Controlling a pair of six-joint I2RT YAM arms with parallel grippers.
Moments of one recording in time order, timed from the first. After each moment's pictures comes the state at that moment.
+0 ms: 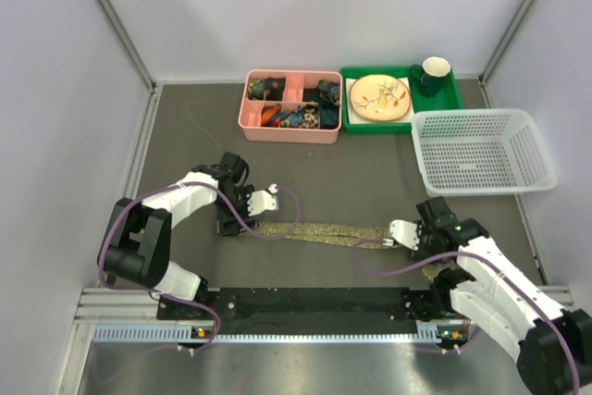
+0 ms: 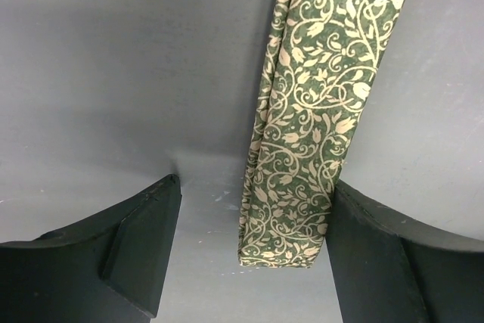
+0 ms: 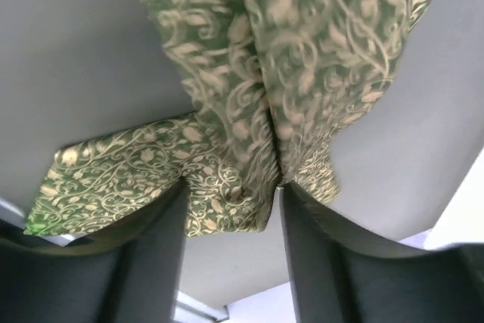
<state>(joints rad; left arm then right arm) -0.33 1.49 0.80 -0.75 0.18 1.05 0.33 0.79 0.38 -0.90 0.14 -1.01</state>
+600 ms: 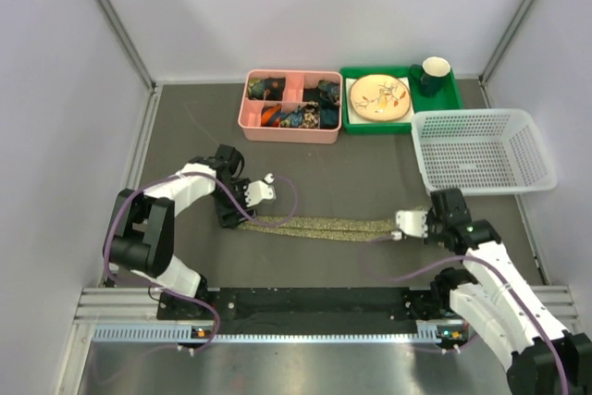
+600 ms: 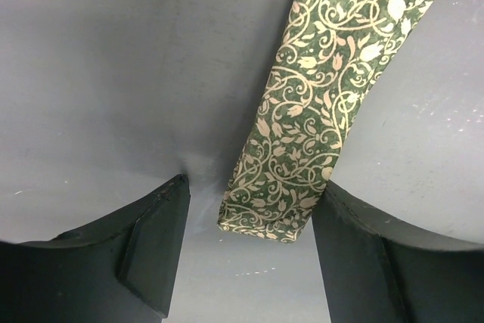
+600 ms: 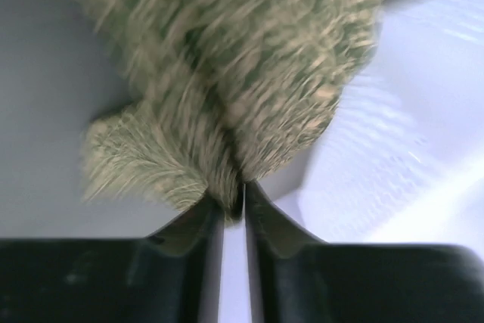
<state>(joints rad) -0.28 1.56 0.87 -0.76 0.21 1.04 0.22 0.74 0.47 -0.78 0.24 -1.35</state>
